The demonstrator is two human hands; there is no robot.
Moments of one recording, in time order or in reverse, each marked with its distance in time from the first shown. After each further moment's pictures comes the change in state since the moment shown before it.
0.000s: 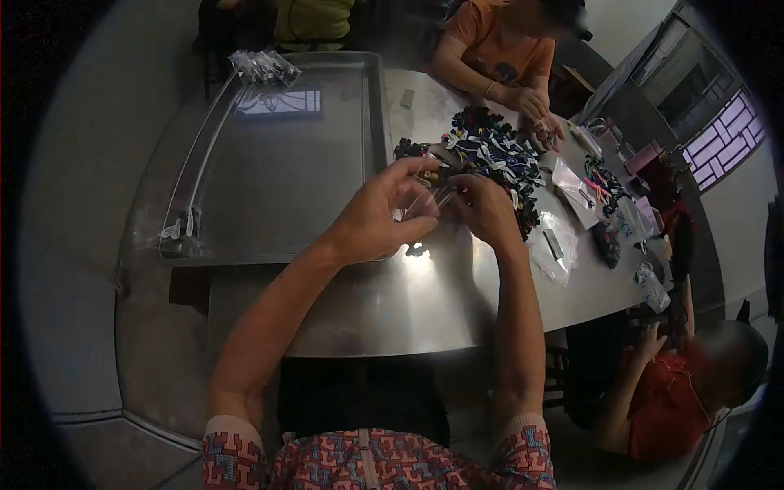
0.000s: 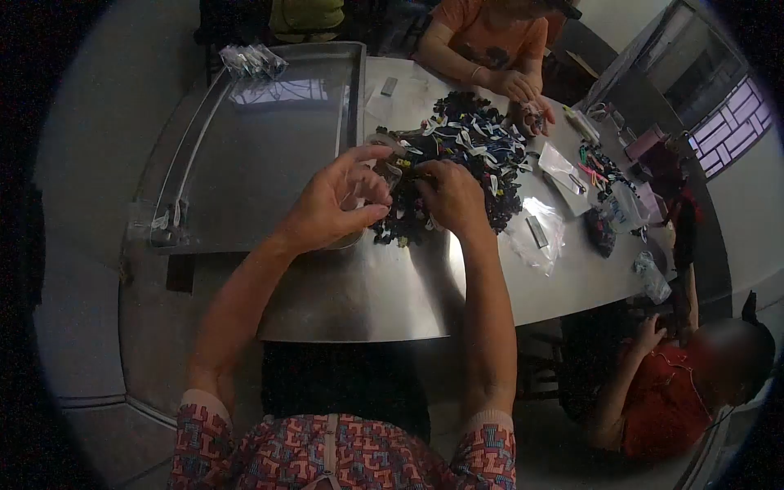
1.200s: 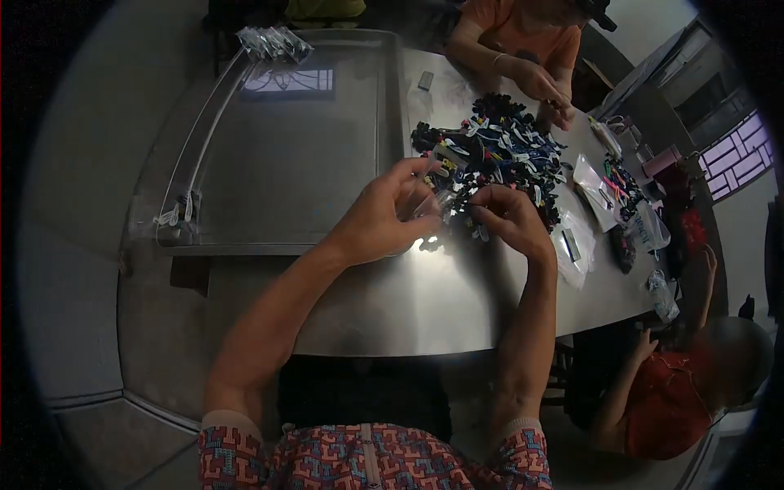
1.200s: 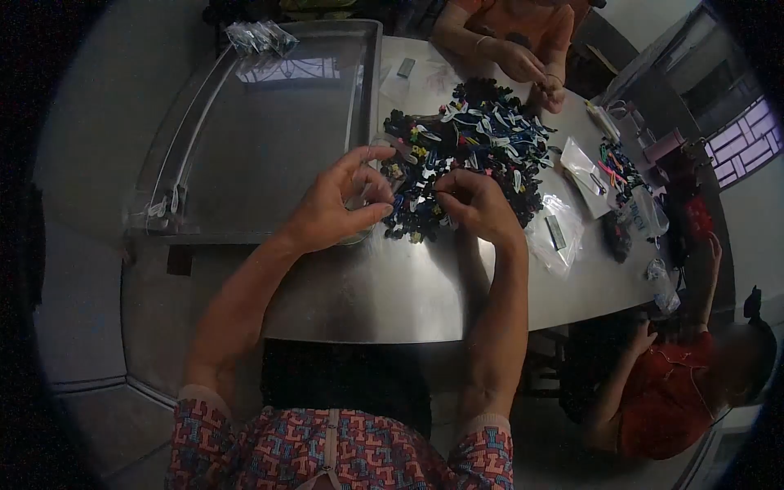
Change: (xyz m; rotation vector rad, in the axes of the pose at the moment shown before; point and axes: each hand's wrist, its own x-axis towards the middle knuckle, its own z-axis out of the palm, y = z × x) left_hand -0.012 -0.019 -0.007 0.025 0.099 -0.172; right_hand -0.015 0.017 -0.013 0.677 -0.420 0.296
